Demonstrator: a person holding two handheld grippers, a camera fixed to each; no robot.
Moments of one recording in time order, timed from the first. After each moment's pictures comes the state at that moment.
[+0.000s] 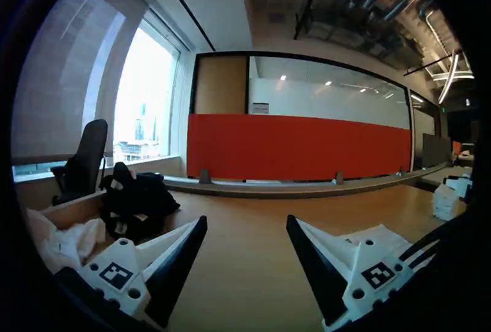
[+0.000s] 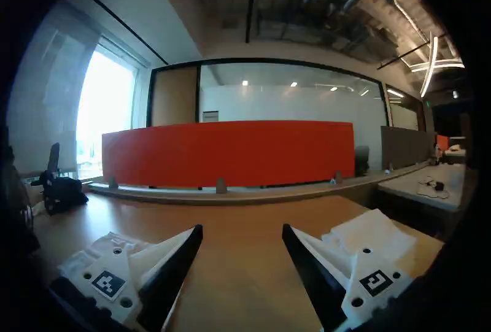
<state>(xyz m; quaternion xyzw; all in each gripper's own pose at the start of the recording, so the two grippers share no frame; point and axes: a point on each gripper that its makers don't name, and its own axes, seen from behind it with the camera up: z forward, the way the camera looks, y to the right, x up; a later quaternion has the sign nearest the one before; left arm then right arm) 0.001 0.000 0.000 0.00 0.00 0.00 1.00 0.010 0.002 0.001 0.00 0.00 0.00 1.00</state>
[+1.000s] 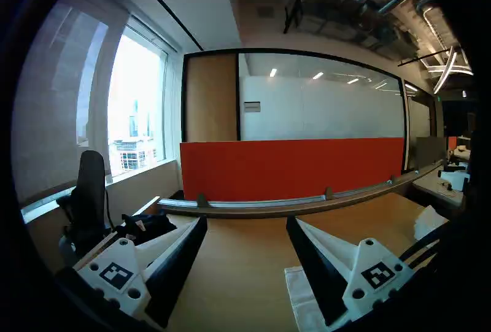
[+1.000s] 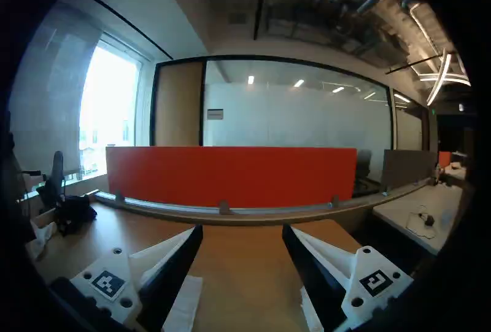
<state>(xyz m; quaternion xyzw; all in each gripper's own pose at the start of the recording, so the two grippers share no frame) 0.151 0.020 -0.015 -0.02 -0.03 0.02 1.00 0.162 -0.007 -0.011 0.01 -0.04 -0.02 1.00</state>
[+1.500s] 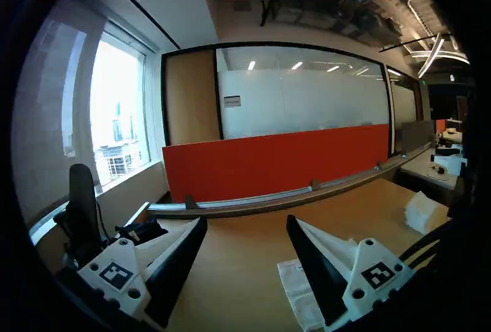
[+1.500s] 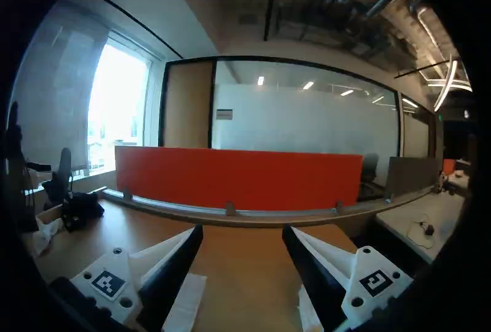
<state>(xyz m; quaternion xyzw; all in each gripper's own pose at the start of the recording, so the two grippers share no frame) 0.167 0.041 -0.019 -0.07 -0.06 0.06 0.99 0.185 -0.014 -0.028 0.04 -0.04 -0.04 1.00</state>
